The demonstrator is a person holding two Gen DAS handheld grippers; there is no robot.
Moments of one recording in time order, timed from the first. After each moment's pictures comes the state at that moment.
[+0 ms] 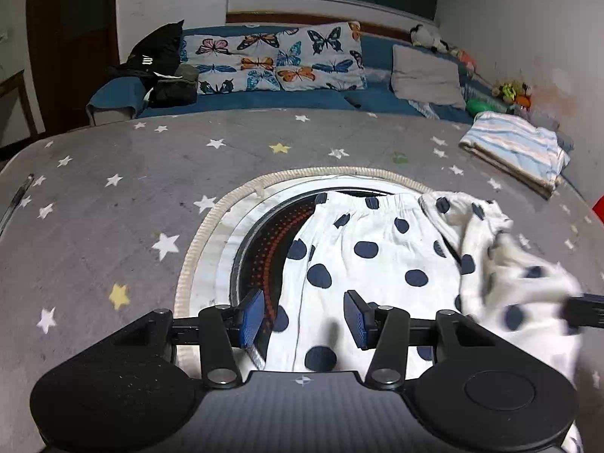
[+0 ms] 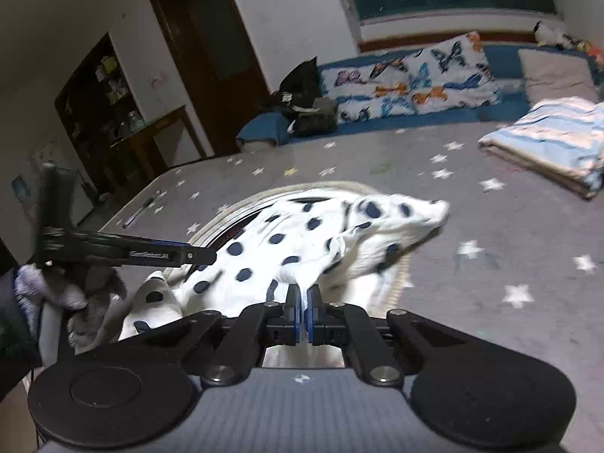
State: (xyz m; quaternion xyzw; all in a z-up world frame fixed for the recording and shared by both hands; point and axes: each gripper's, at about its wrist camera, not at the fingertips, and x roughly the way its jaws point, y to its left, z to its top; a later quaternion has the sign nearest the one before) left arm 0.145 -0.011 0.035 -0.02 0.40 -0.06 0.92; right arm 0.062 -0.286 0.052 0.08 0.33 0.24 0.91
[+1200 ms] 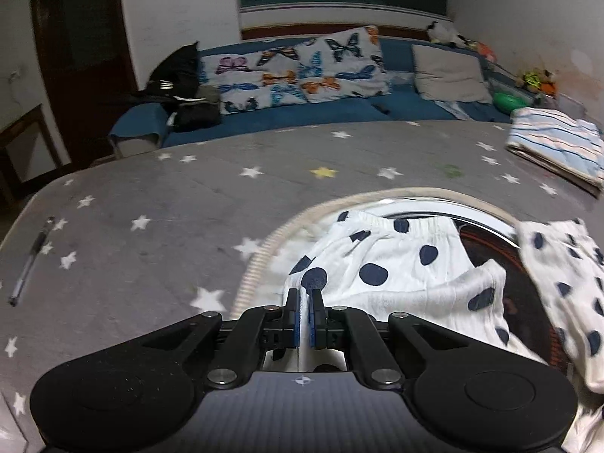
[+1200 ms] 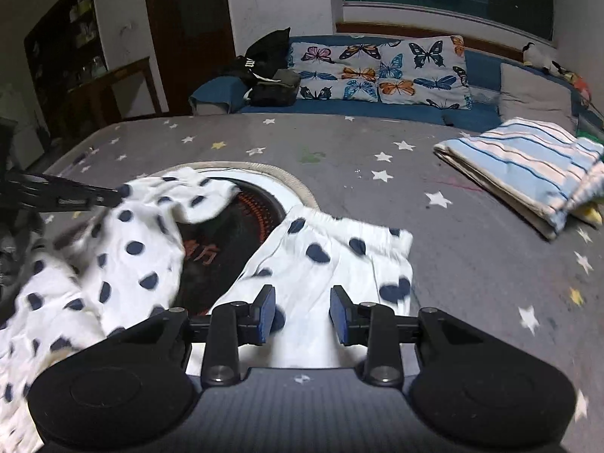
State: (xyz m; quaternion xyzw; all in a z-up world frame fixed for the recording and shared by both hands) left arm 0.182 0.013 0.031 0.04 0.37 0.00 0.93; right arm 0.139 -0.295 0.028 -0.03 0.37 0.18 0.91
